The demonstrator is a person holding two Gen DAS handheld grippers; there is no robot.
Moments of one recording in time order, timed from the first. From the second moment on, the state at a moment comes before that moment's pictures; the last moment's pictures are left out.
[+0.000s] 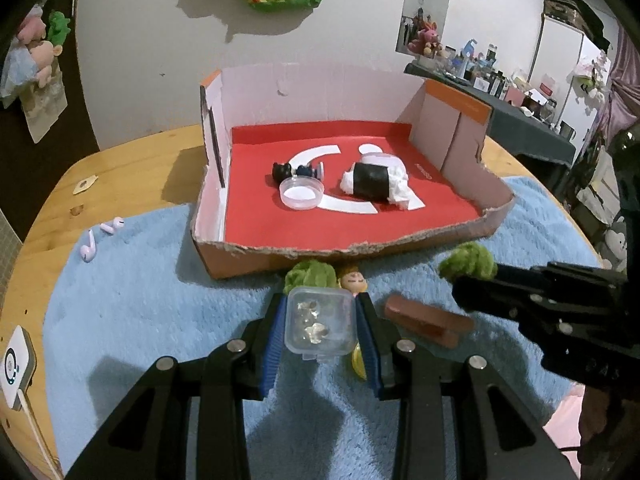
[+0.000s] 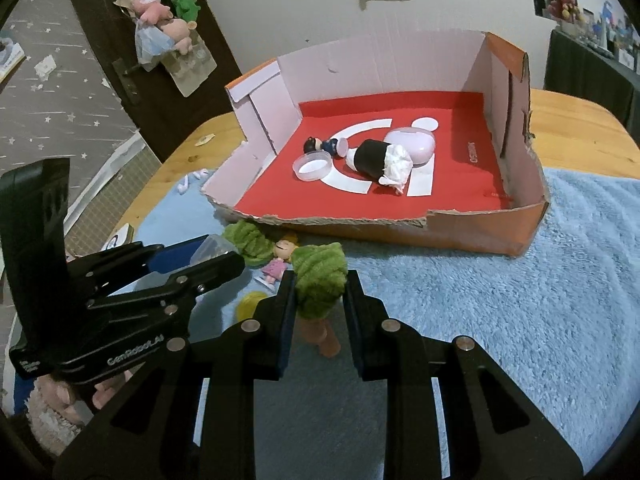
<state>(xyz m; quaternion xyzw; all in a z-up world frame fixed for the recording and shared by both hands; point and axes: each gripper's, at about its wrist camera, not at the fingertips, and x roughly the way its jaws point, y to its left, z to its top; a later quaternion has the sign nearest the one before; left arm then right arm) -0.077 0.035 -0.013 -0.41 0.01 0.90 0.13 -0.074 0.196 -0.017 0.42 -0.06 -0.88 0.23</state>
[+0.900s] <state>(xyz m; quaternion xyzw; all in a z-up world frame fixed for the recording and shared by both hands) -0.091 0.034 0.004 -0.39 -0.01 0.91 0.14 -0.076 0.187 -0.006 0.43 -0.06 -0.87 0.24</state>
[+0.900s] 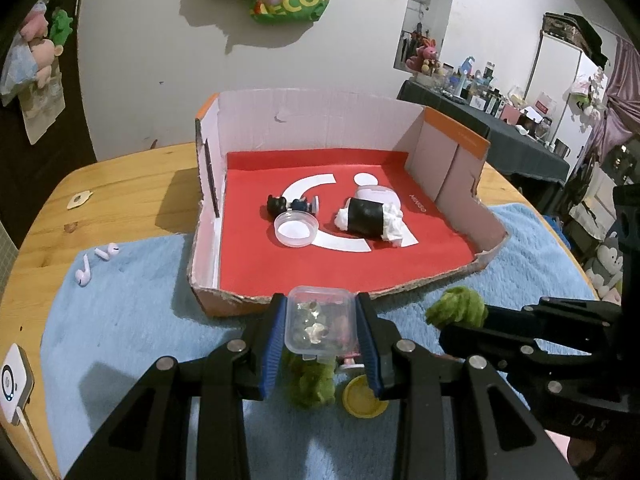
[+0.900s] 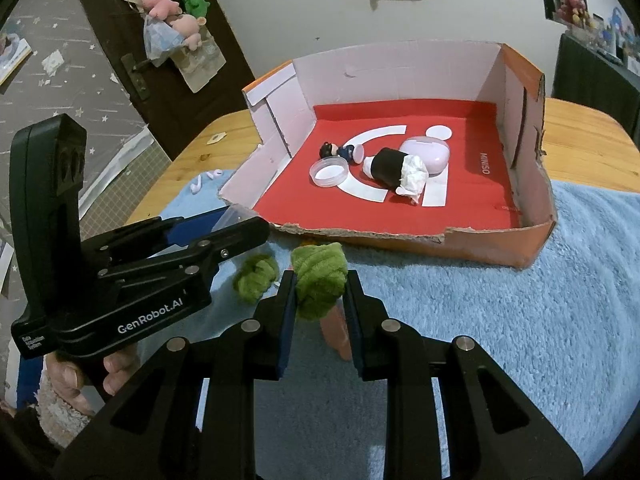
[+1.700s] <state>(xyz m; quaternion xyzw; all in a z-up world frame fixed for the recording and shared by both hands) -0.117 0.047 0.008 -0.40 0.00 0.91 0.15 -0.106 0.195 -0.002 0.42 -0.08 -0.87 0.24</state>
